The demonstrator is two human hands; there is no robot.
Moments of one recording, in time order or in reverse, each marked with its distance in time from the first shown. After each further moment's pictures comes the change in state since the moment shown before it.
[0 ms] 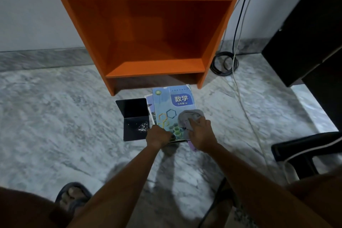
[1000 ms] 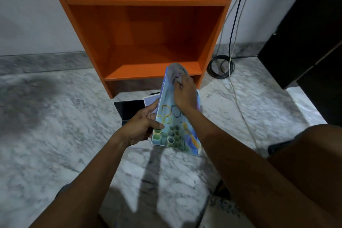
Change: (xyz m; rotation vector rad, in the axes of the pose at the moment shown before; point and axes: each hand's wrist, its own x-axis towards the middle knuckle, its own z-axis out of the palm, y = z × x) left_hand -0.065 0.030 -0.095 -0.673 -0.609 0.391; right_hand 0.083 -0.084 -0.110 0.699 0.364 0.139
